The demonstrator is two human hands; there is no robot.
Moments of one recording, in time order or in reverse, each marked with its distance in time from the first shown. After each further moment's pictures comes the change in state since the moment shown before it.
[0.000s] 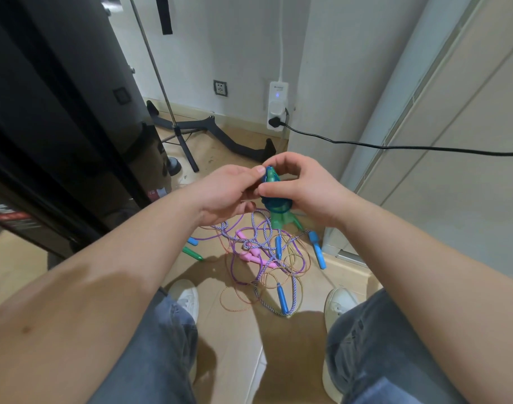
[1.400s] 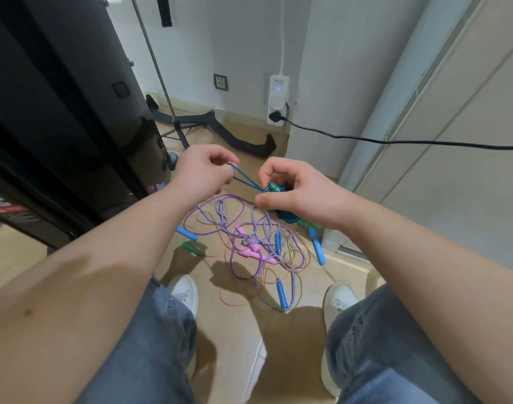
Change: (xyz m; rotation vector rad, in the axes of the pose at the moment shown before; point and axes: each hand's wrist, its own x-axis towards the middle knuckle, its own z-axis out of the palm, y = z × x) left_hand -0.004 0.001 -0.024 0.570 0.594 0.227; right_hand -0.020 -0.013 0.003 -0.153 -0.213 -0.050
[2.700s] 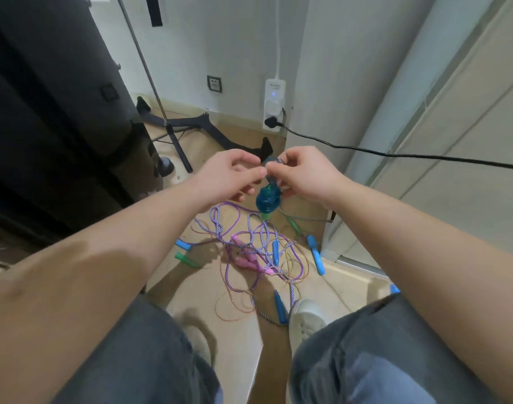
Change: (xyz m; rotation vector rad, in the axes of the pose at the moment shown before) left_hand 0.057 0.005 0.037 -0.230 -0.364 -0.045; right_hand 0.086 0.046 -0.045 -0.140 0.342 0.186
